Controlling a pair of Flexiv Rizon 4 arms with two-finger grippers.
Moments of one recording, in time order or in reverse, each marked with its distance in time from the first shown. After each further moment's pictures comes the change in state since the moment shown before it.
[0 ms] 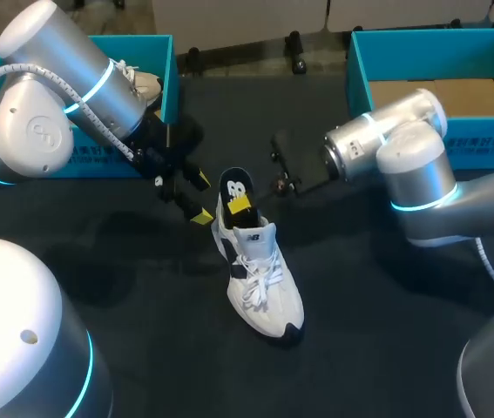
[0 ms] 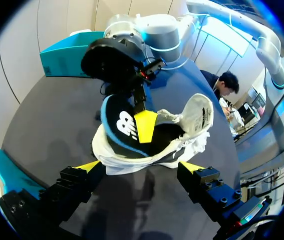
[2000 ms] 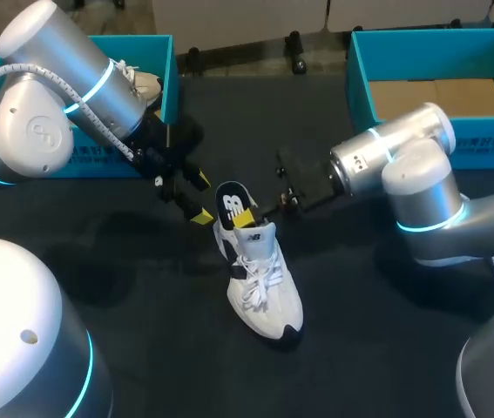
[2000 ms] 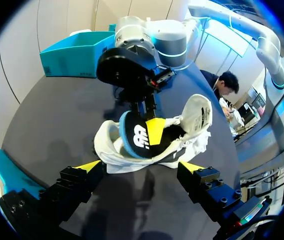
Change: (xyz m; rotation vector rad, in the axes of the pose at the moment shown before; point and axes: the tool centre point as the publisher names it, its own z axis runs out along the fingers) left arm 0.000 0.000 0.000 0.000 0.000 0.000; right arm 0.000 -0.027 0.005 -0.005 -0.046 0.107
